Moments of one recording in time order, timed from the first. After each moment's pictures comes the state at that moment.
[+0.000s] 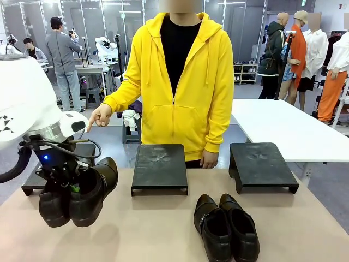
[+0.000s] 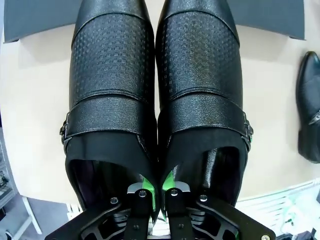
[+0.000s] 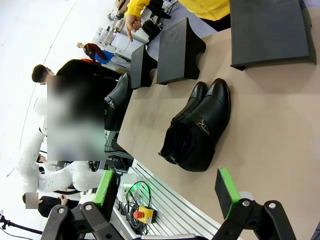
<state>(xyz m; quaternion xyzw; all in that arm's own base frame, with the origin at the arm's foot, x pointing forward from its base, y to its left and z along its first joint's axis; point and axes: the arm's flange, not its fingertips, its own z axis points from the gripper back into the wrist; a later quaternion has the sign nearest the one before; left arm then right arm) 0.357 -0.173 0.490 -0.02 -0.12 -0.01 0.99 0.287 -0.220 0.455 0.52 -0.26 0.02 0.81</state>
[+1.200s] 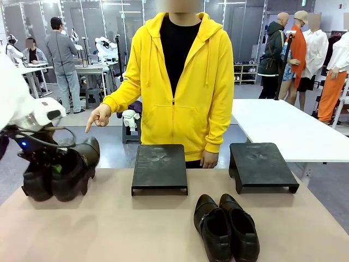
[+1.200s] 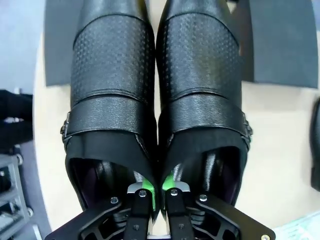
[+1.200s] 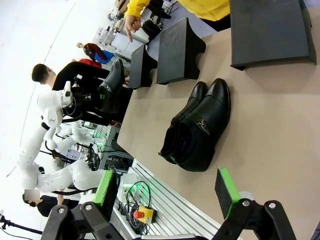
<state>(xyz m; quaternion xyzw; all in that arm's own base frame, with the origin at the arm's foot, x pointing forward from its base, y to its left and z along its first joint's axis) 0.409 -0.089 0.505 0.00 -0.20 -0.01 0.98 0.287 -0.220 0.455 0.52 -0.26 0.02 0.81</state>
